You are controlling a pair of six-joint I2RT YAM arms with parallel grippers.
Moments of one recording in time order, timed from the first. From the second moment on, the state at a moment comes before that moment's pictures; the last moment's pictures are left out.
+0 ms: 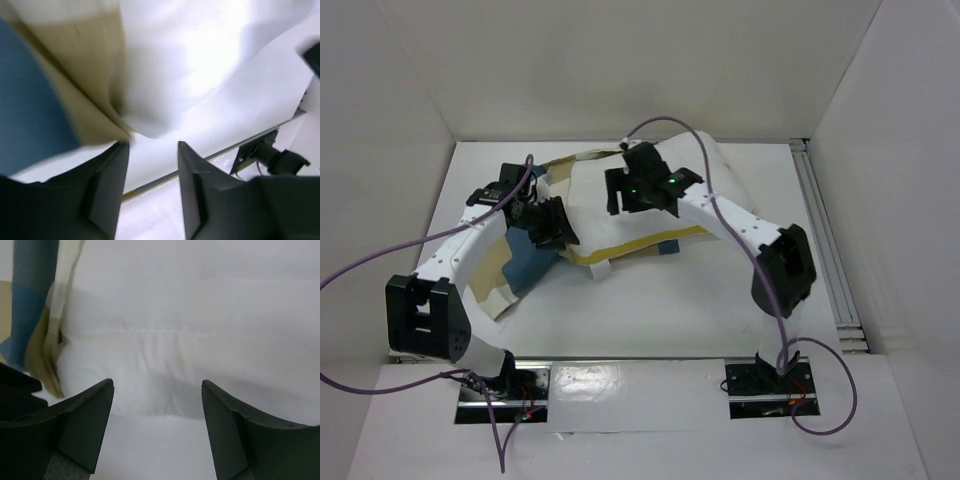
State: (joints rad) left arm -0.13 1.48 1.19 -0.80 0.47 -0.42; right arm 0.71 1.94 1.75 -0.55 0.03 0.41
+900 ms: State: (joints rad) left arm -0.21 1.72 1.38 -0.83 0.08 -0.54; right arm 0.19 1.92 1.58 -0.61 0.23 0.40
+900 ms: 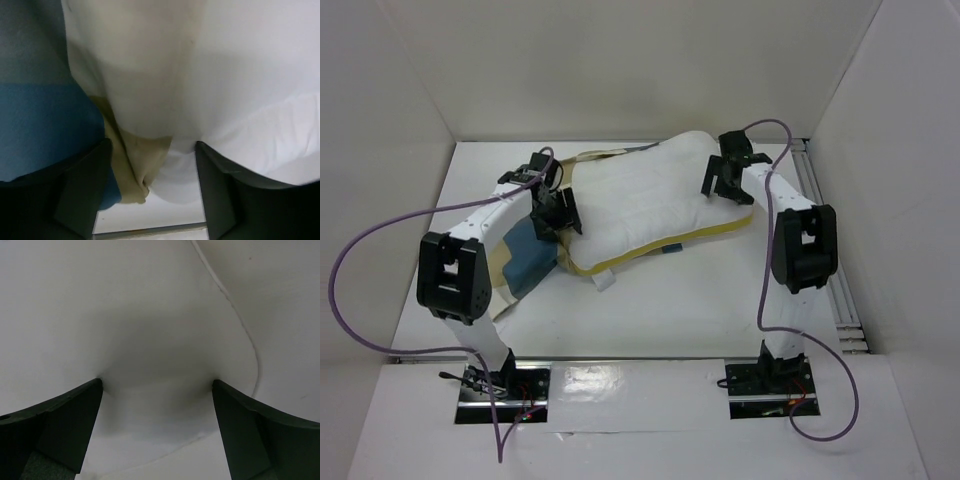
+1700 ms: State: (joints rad) left arm -0.15 1.94 1.73 -0.90 0.14 -0.48; right arm 0.56 1.24 1.01 -0.79 0.24 0.71
